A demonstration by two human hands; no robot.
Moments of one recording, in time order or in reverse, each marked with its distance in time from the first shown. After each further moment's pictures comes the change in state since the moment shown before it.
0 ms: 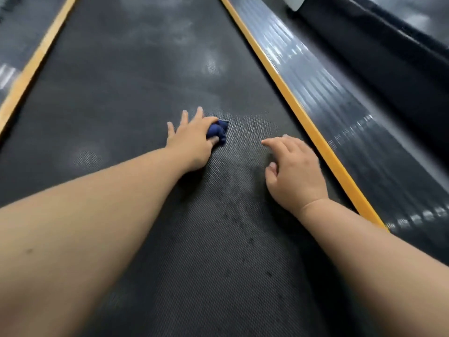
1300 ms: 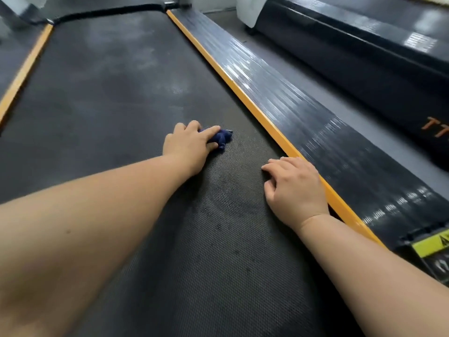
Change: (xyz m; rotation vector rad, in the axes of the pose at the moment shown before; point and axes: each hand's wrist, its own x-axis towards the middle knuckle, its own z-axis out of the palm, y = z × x) left_hand -0.005 0.055 0.017 0.381 0.123 0.247; right_hand -0.072 0.033 -0.028 -0.137 0.011 0.159
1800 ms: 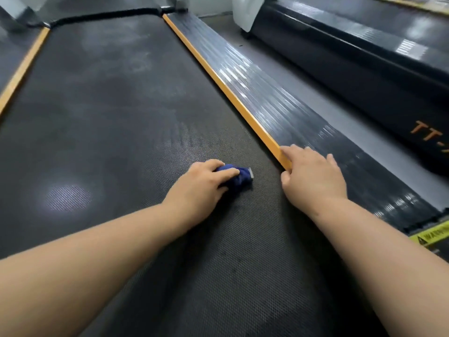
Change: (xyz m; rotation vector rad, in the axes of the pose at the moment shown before) left_hand -0.084 0.047 -0.016 -0.329 0.080 0.291; right_hand 0.012 0.027 -0.043 -0.096 -0.219 0.190
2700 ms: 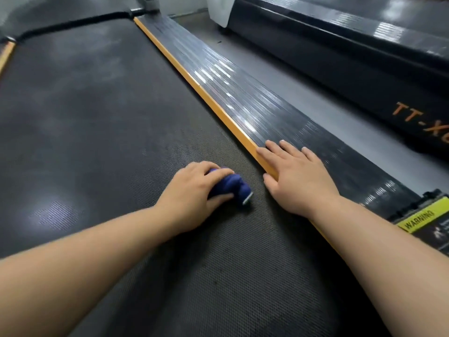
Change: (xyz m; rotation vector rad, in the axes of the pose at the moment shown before) left_hand 0.019 0.012 0.009 -0.001 -0.113 0.092; right_hand 0.003 0.029 0.007 0.020 -0.089 -0.137
